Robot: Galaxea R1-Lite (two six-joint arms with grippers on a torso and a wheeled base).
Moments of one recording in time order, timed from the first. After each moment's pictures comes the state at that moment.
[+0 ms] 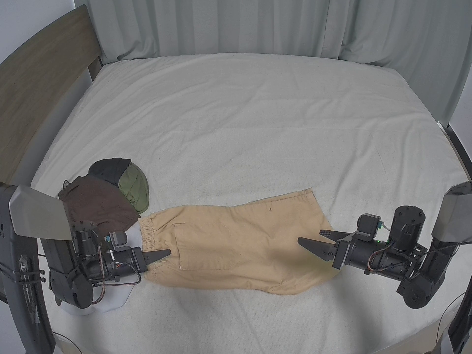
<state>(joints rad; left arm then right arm) -0.07 2.32 -0.36 -1.55 -0.77 -0.51 0.40 2.06 -0.29 -1.54 0.39 0.38</state>
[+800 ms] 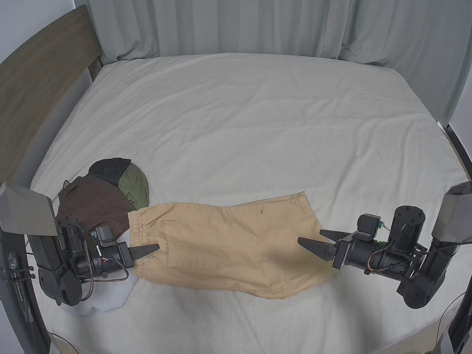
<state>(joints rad) 0.00 2.26 -0.33 -1.55 -0.84 -0.51 0.40 2.06 -0.29 -1.54 0.39 0.38</state>
